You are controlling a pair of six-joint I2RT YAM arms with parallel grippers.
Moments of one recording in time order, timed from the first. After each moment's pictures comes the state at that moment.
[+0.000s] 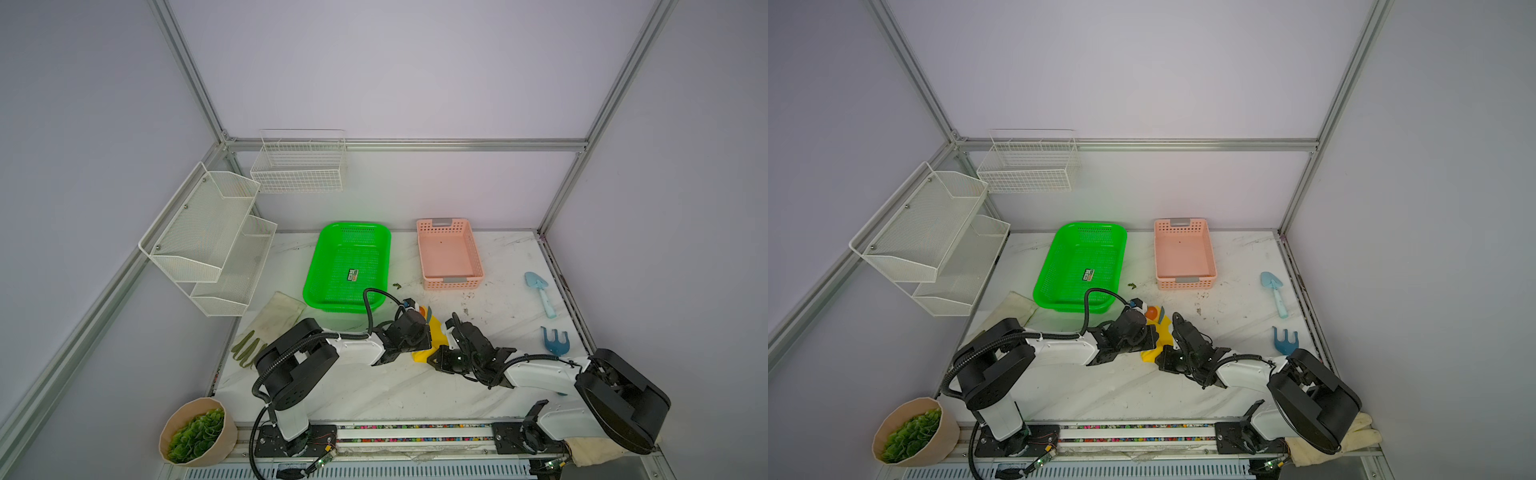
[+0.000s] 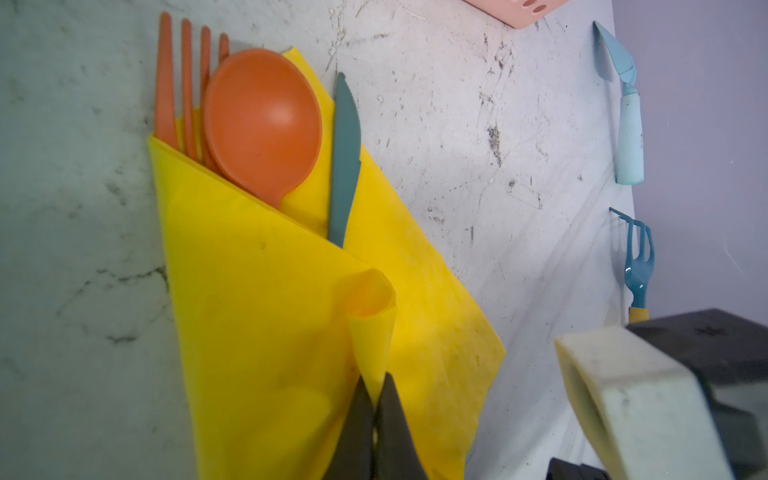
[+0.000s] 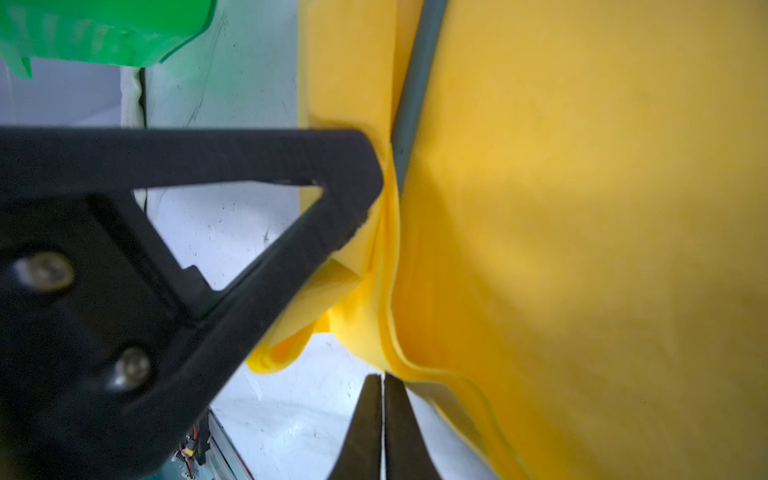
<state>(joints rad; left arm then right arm) -0.92 1.78 0.88 0.14 -0.03 -0.93 0.76 1.36 0.40 0.15 -0.29 0.93</state>
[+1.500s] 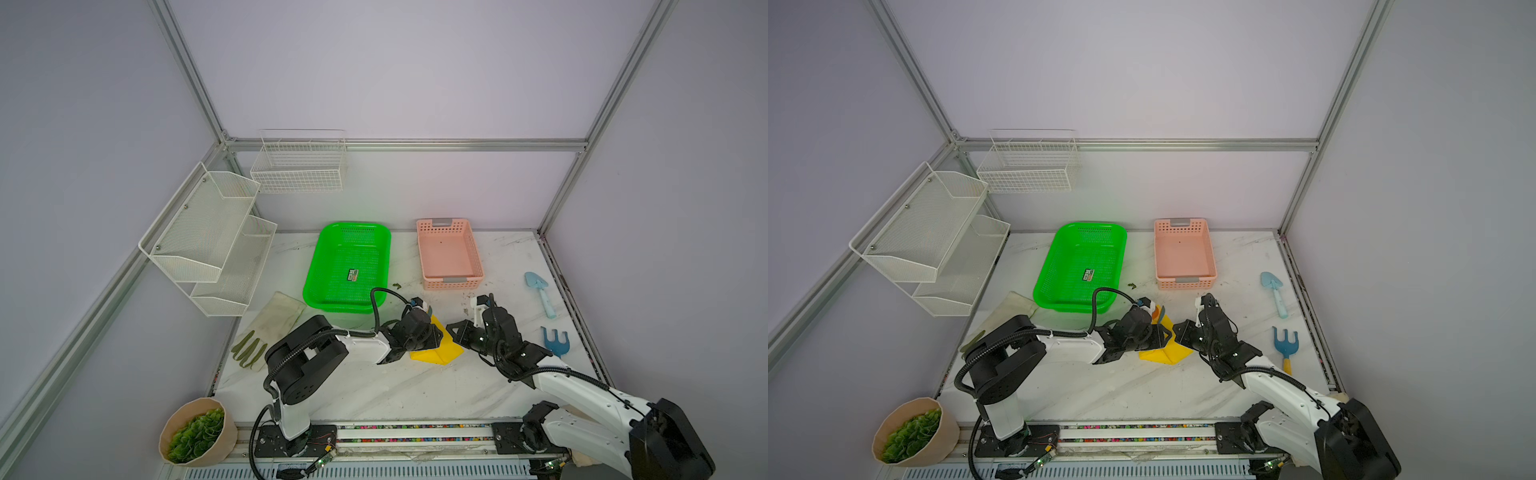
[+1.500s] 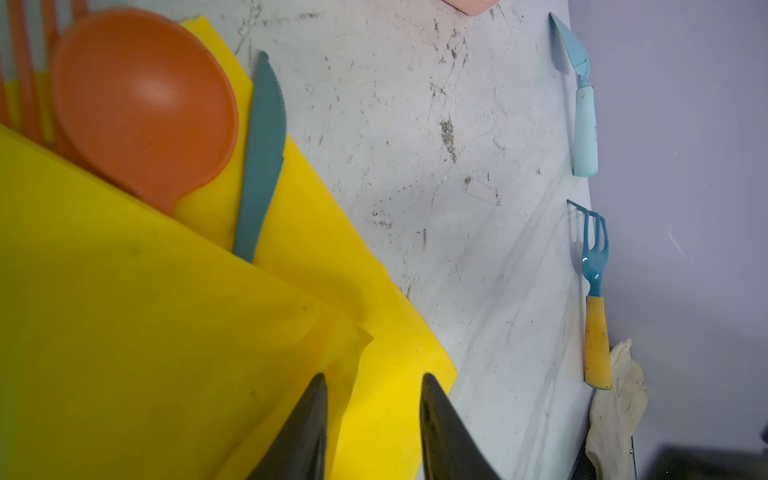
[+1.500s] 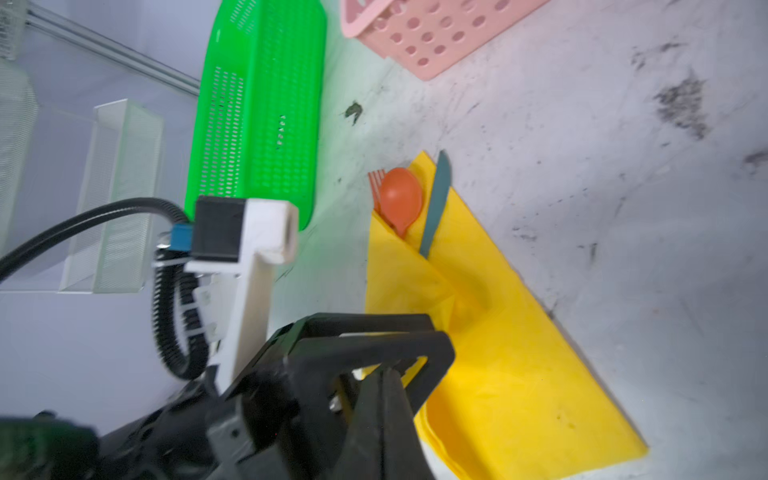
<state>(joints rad) -0.92 1.83 0.92 0.22 0.03 -0.95 0.55 1.09 0.45 0.02 -0.19 0.91</state>
